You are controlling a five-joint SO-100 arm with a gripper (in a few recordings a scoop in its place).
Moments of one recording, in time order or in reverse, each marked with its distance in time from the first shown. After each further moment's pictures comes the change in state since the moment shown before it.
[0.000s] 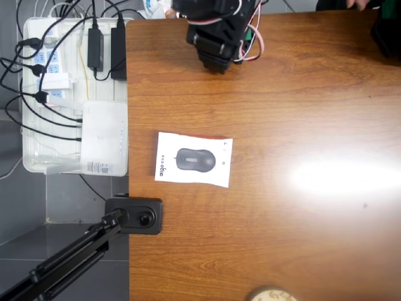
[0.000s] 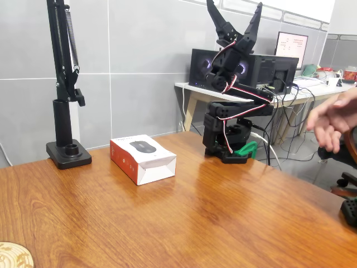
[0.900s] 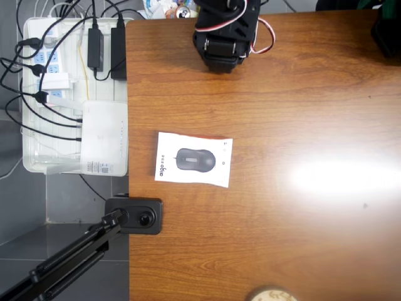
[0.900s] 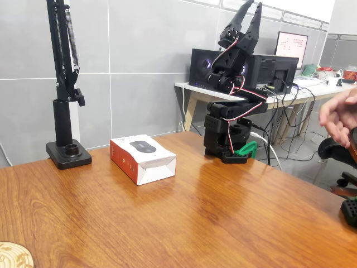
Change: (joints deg) arm -6.6 0.0 0.0 -0.2 12.7
